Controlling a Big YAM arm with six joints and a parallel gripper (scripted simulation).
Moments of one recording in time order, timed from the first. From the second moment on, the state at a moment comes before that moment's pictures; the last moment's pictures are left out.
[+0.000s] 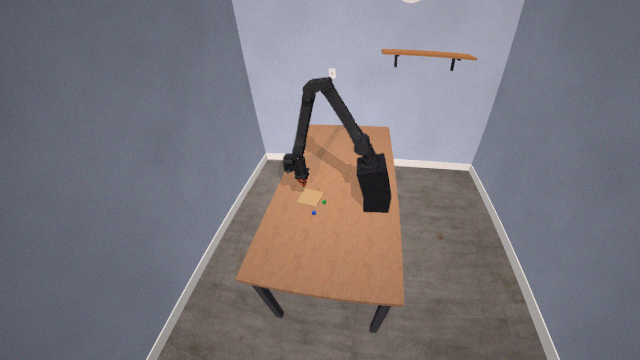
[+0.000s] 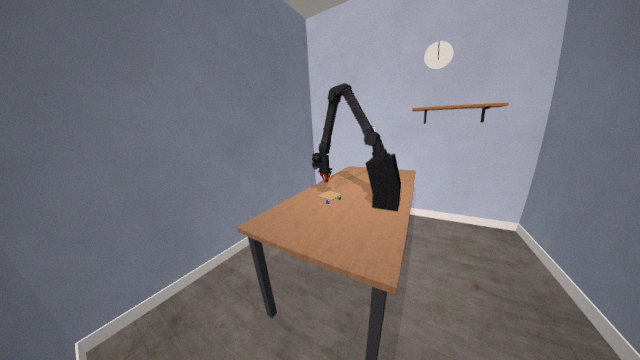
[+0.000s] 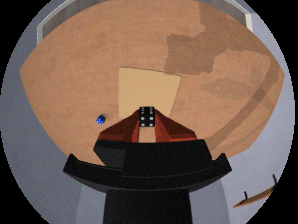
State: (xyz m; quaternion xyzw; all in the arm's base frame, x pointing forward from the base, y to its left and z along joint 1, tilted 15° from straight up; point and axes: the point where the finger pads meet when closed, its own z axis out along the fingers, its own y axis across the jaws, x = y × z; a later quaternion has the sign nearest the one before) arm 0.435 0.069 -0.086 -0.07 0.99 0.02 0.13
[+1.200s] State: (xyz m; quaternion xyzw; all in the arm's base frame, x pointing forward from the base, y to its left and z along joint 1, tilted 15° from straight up) arm 0.453 0.074 -0.168 -0.08 0.99 0.02 0.12
